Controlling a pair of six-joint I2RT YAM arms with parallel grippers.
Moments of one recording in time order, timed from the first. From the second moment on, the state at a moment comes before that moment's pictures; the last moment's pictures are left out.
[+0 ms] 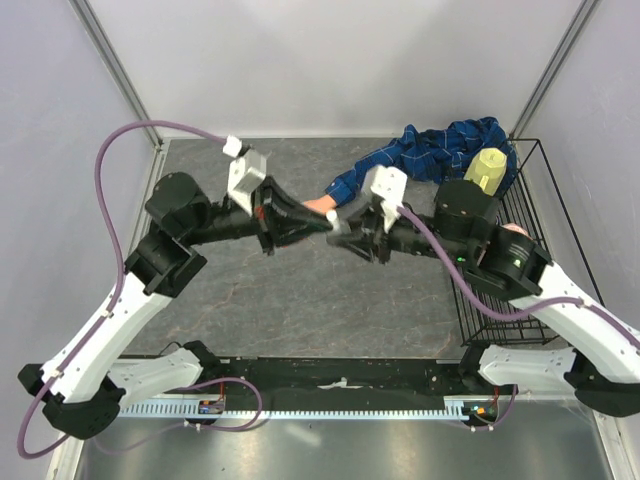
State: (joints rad) left arm -0.71 1.01 1.31 -0.16 0.72 -0.25; right arm 0.98 1.11 1.46 -0.47 -0.25 -0.11
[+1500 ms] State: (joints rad) left arm -0.81 1.04 1.41 -0.42 0.36 -0.35; right arm 1.00 1.11 1.36 -0.45 -0.12 -0.04
